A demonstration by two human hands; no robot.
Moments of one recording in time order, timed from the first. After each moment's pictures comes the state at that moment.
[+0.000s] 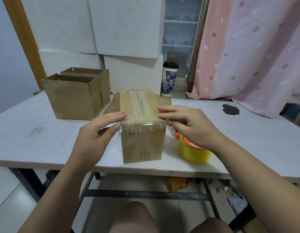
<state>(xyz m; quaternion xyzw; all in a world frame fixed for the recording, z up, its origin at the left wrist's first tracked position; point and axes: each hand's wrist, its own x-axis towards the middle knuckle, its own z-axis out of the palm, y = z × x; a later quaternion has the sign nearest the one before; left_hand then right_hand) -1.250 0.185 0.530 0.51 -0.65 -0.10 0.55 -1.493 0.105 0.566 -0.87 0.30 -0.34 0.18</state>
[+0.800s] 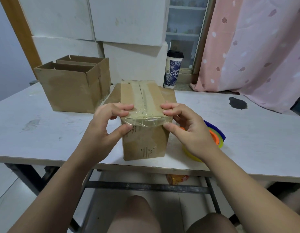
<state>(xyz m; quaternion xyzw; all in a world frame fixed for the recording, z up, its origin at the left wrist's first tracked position) -1.251 0.166 0.523 0.46 -0.71 -0.09 0.53 -1.474 0.100 0.521 -0.77 0.24 -0.48 0.34</state>
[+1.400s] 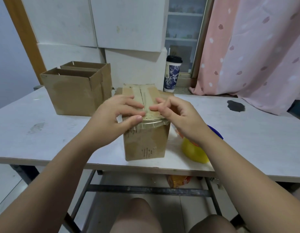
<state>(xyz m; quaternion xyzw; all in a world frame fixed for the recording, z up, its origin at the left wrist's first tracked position) -1.254 0.154 0.562 0.49 -0.77 -0.04 0.41 -1.460 0.092 0.555 -0.79 0.28 -0.40 0.38</state>
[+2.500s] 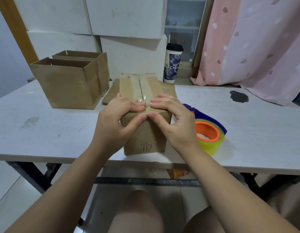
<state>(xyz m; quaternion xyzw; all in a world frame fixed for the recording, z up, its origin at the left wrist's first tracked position) -1.275 0.151 0.529 0.44 -0.72 0.04 0.53 -1.436 0.110 0.519 -0.74 0.28 -0.58 0.19</state>
